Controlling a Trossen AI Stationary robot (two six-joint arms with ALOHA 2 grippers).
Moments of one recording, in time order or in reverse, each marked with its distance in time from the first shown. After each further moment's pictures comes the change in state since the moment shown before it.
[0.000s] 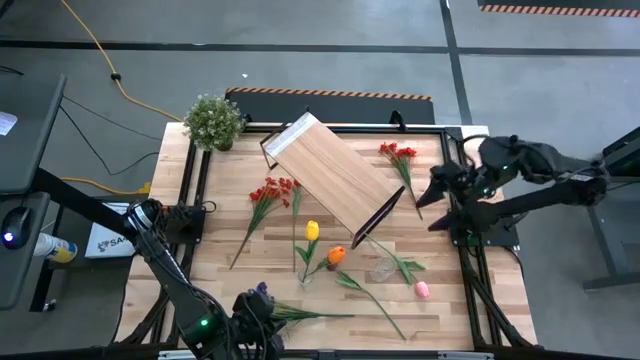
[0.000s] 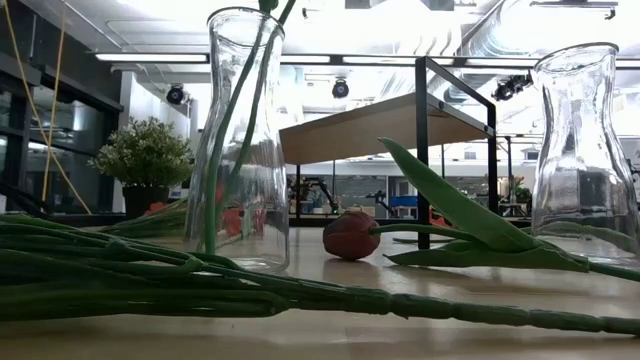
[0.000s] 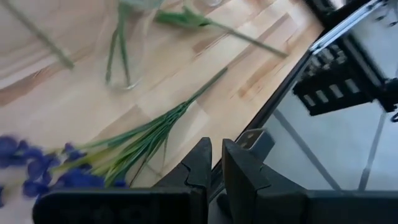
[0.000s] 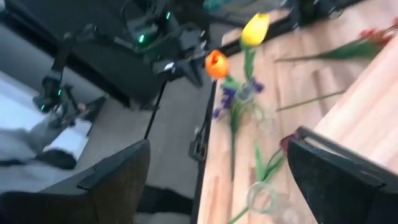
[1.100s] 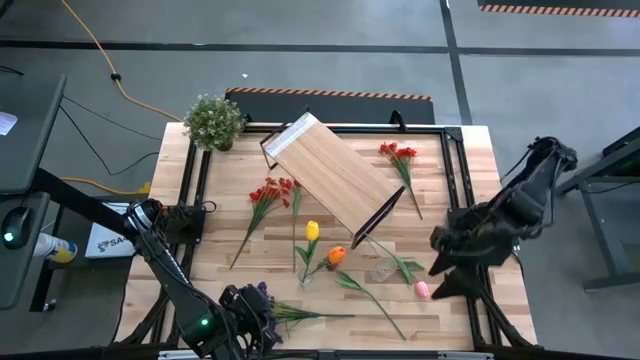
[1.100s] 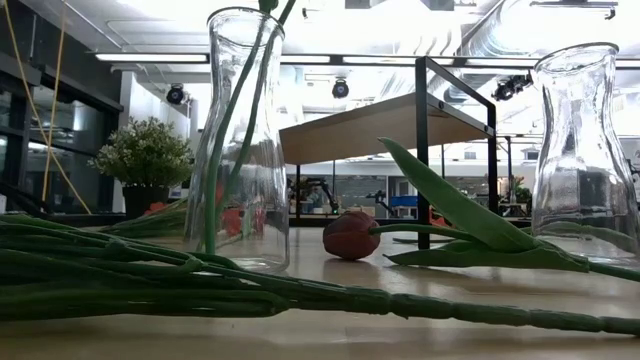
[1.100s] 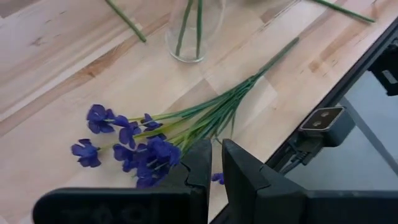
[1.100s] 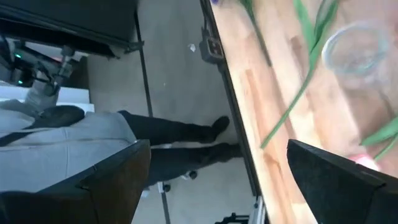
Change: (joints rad) left arm 0.000 0.000 0.000 -0.222 0.136 -0.073; right arm 0.720 0.242 0.000 -0.049 0.424 0.738
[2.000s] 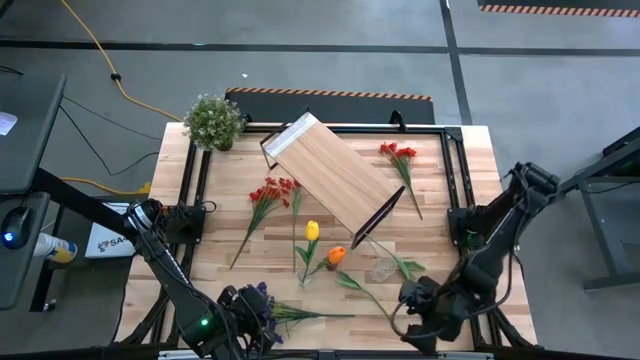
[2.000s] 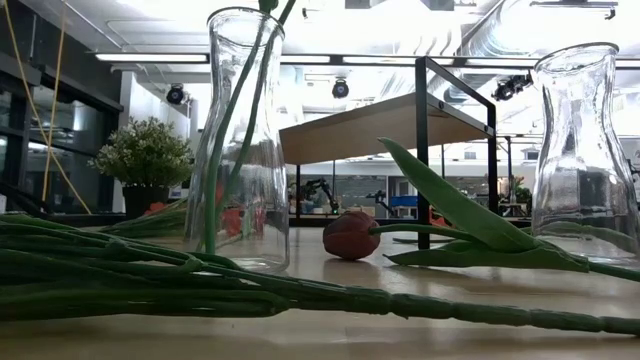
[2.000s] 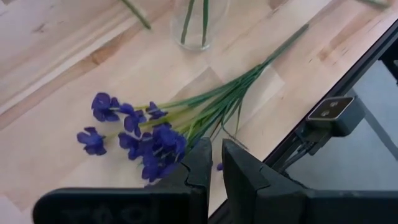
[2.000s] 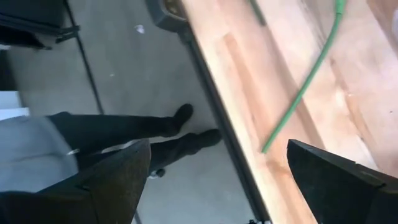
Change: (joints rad) left arm 0.000 0.000 0.000 -0.006 0.050 -0.003; right arm 0.100 0.449 0.000 0.200 0.079 0.154
